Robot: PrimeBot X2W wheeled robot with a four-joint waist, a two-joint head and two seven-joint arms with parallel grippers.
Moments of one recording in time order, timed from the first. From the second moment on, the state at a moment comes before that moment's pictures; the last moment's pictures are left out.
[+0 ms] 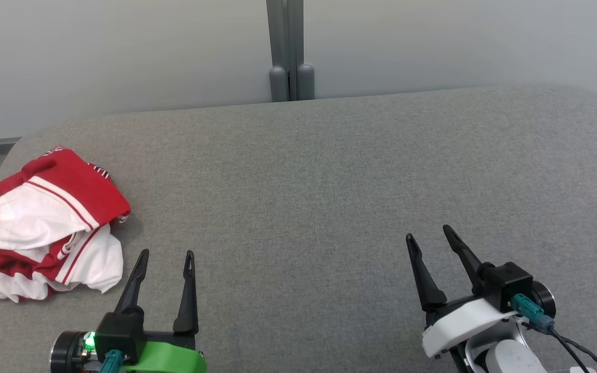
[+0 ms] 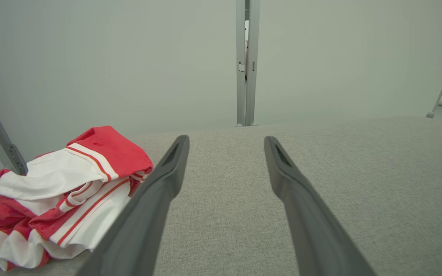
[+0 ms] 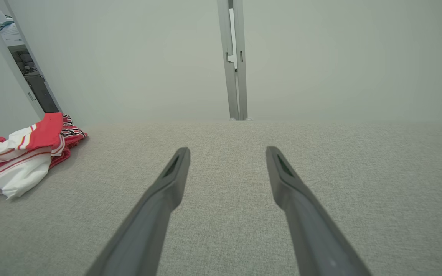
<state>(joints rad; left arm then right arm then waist) 0.05 0.06 -0.14 0.08 -0.11 -0.01 -0.24 -0.08 -0.05 0.18 0.23 0.15 0.13 -0.24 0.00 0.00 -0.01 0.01</state>
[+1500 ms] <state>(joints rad) 0.08 0.05 -0.14 0.10 -0.02 -0.01 -0.26 -0.04 -0.05 0.22 0.24 0.09 0.13 -0.26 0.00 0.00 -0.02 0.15</state>
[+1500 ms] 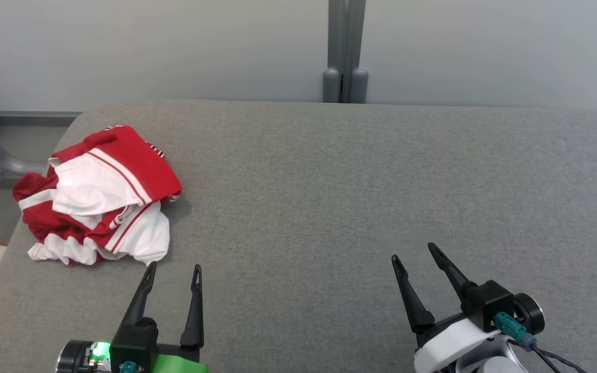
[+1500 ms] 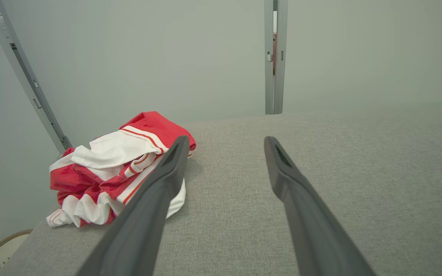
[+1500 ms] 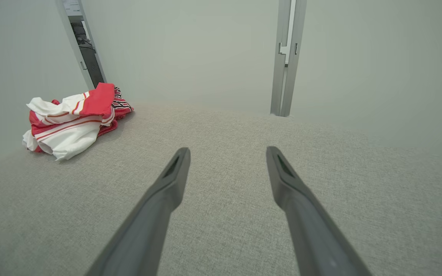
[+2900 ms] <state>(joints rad) 0.12 0.05 -0.12 0.07 -0.02 0.00 -0.26 -0.03 -0.05 0.31 0.27 0.10 0.13 -0.26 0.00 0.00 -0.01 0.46</state>
